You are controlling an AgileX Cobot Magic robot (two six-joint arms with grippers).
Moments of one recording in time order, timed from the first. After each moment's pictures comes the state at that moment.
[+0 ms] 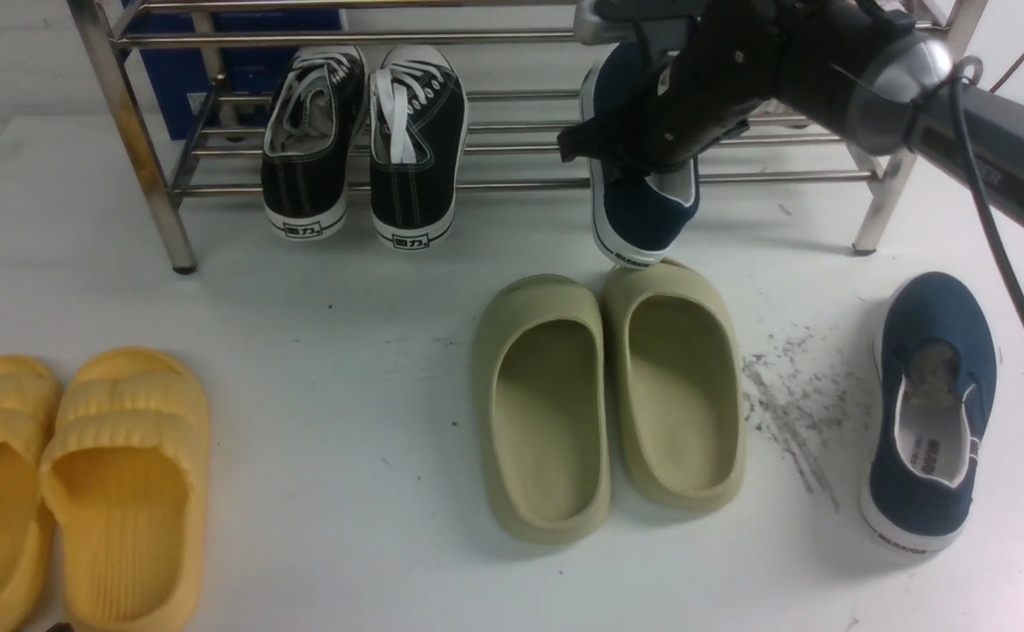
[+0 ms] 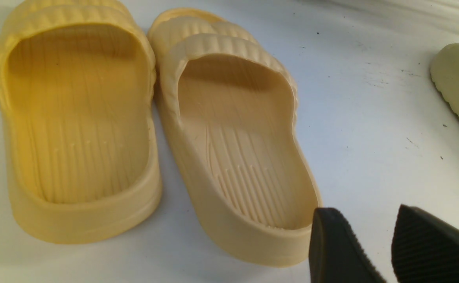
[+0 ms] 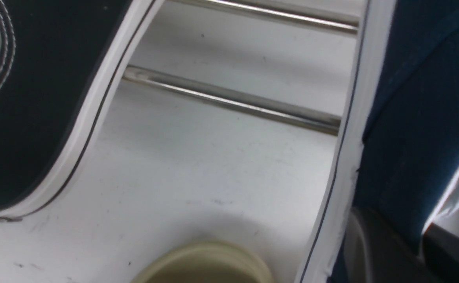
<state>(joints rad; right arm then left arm) 0.42 2.26 -2.13 0.03 0.74 0.17 -0.08 -0.01 0.03 0.00 0.41 -0.28</state>
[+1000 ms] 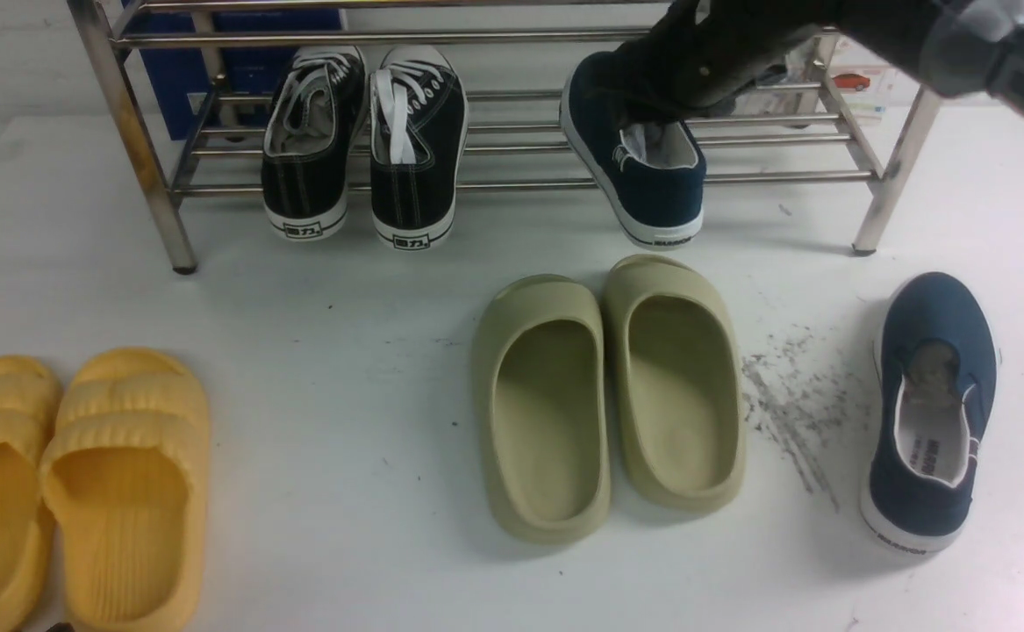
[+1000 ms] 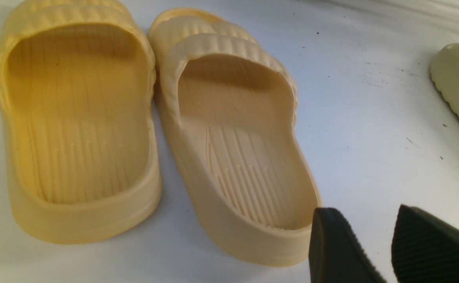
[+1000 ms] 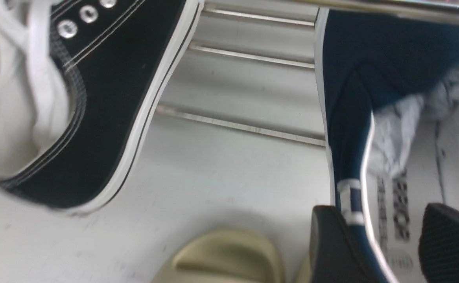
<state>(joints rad) 0.41 2.11 -2.14 0.07 0.91 0.20 -0.08 -0.01 0.03 0.00 0.41 -0.28</state>
